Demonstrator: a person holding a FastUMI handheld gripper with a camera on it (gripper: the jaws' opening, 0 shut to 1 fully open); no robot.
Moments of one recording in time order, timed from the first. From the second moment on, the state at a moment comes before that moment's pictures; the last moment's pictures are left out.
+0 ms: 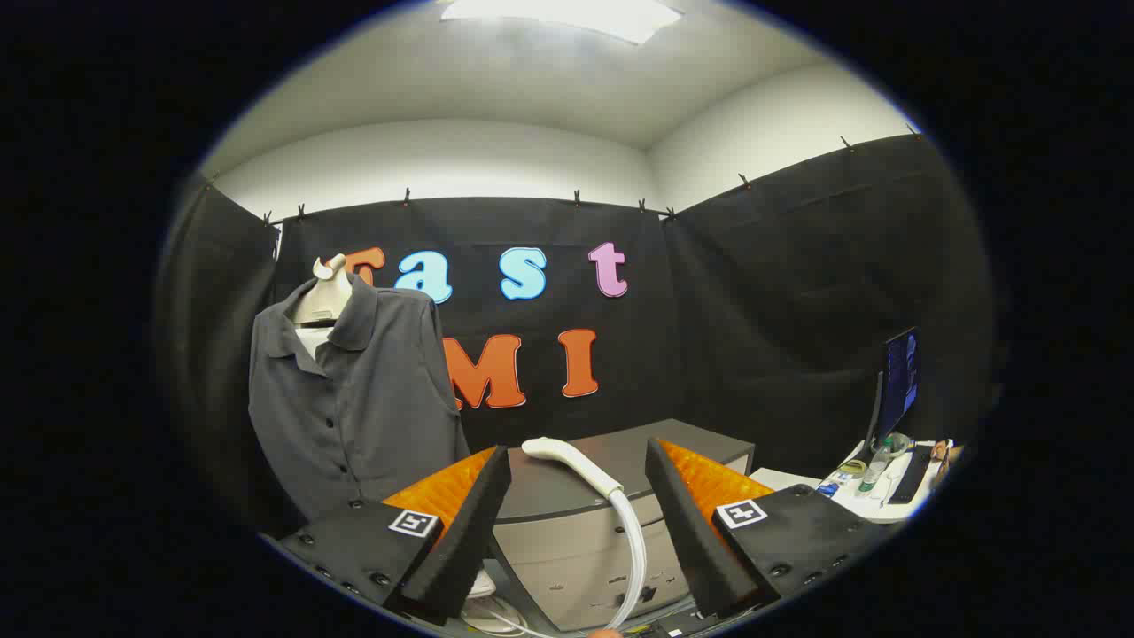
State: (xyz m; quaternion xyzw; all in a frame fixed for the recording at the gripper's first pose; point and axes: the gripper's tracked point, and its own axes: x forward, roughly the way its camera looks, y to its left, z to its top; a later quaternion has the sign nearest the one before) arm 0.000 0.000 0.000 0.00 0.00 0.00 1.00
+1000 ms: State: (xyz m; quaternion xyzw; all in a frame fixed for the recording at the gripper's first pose) arm 0.067 -0.028 -0.003 -0.02 0.01 0.00 1.00
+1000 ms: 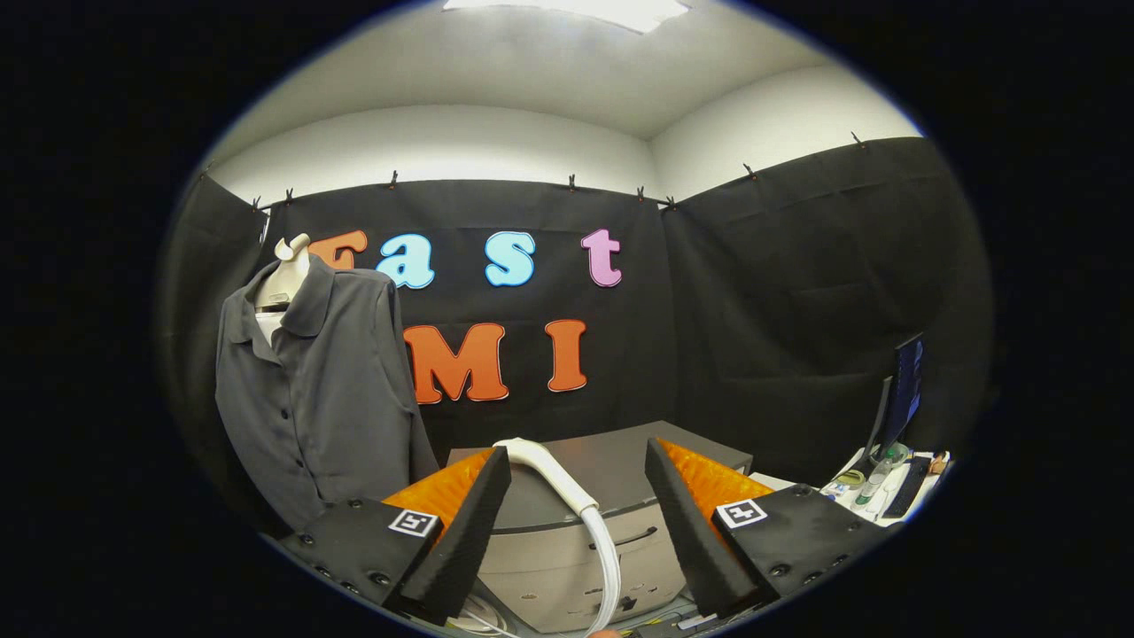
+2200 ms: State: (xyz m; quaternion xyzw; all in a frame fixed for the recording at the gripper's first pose) arm 0.325 -0.023 -0.104 -0.02 0.21 0.15 0.97
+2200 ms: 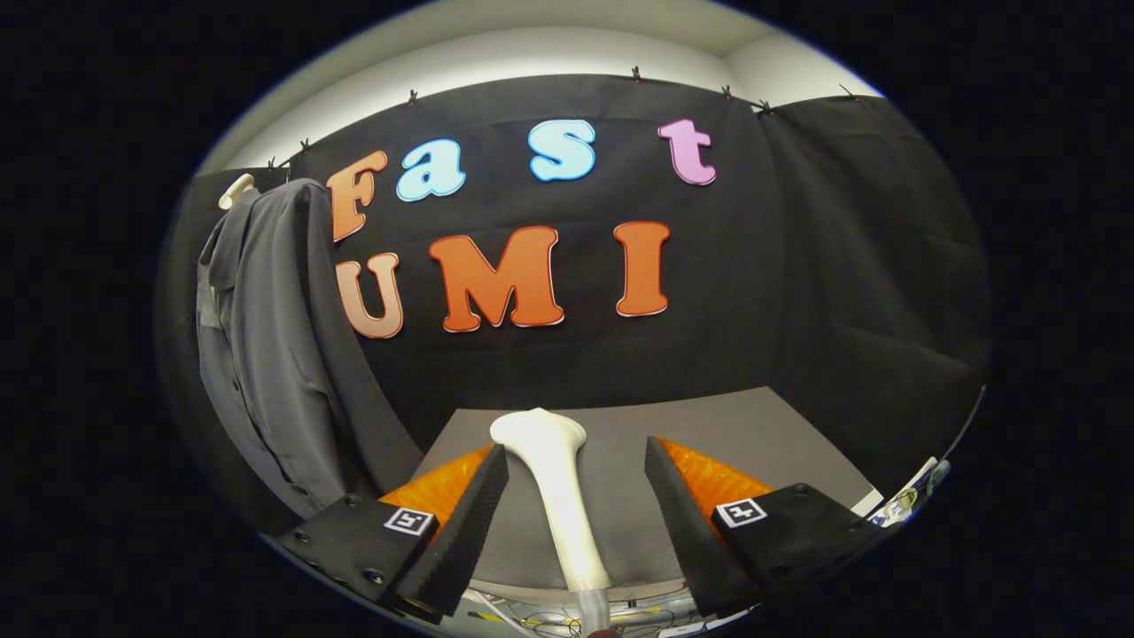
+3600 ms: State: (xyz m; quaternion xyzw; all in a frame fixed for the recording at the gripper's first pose) arm 0.361 0.001 -0.241 -0.04 0.40 0.18 0.90
